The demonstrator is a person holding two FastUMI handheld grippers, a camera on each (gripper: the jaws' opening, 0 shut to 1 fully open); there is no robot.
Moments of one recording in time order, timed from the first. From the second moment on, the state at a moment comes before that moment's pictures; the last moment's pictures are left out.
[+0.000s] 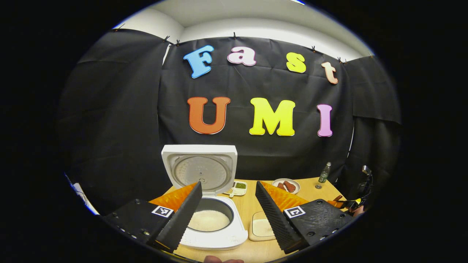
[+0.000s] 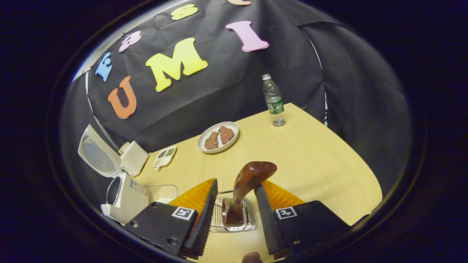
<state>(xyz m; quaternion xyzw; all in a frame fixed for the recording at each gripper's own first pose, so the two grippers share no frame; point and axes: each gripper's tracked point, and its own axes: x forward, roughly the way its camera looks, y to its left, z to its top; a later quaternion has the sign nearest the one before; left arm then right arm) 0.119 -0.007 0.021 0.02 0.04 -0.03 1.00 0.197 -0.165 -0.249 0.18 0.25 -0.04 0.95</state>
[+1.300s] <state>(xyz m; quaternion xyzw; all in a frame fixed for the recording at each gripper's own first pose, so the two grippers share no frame) 0.341 0.071 0.046 -0.01 0.11 0.02 0.99 -0.002 -0.233 -0.100 0.07 0.11 -0.18 0.97</state>
